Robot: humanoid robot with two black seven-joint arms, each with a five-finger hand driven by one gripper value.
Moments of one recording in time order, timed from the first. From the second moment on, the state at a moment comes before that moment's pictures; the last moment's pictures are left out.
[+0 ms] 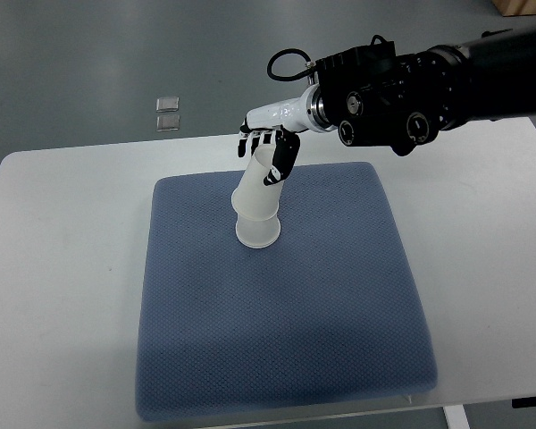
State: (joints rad) left arm 0.00 0.00 -0.11 -0.18 0.05 0.13 -0.04; right arm 1.97 0.00 -0.97 1.14 -0.21 0.01 0.13
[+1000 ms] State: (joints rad) left arm 0.00 0.00 -0.11 -0.18 0.05 0.13 -0.04; right arm 1.85 0.00 -0.88 1.02 0.02 -0.09 0.13
